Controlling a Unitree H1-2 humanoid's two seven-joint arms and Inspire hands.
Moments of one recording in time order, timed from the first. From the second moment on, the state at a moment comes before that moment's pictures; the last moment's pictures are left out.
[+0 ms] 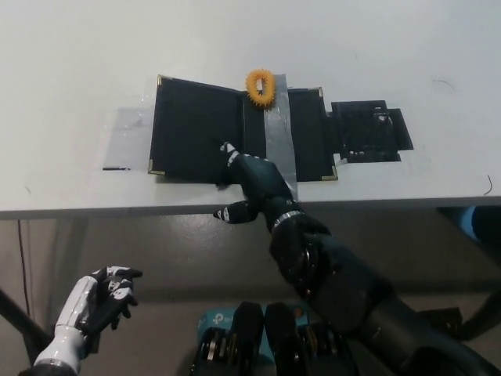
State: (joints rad) left_arm -0.06 0.22 0.03 0.03 -0.05 0.26 -0.08; right_arm -0.83 0.04 0.73 0.78 -0.40 0.09 -0.23
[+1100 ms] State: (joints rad) left_arm -0.02 0.18 0.03 0.05 -0.05 0.26 -0.08; right_arm -0.73 0.01 0.40 0.46 -0.12 0.27 -0.01
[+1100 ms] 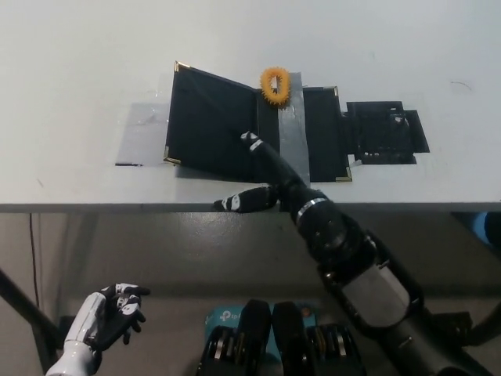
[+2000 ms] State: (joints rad) left_arm 0.00 0.18 0.07 0.05 -0.05 0.26 -0.08; right_arm -0.32 -0.09 -0.10 -0.04 0.42 0.36 -0.06
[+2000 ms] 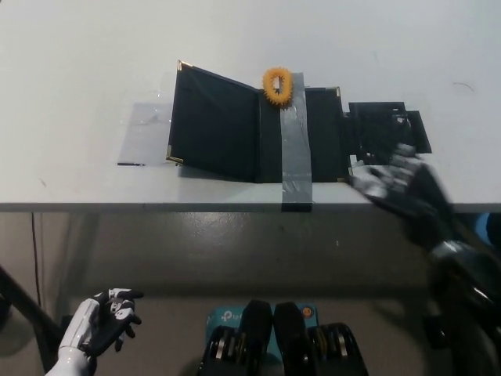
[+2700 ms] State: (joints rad) left_arm 0.02 0.16 0.12 0.05 -0.06 0.26 -0.07; right_arm 0.08 -0.11 -0.40 -0.08 0.54 0.16 0.03
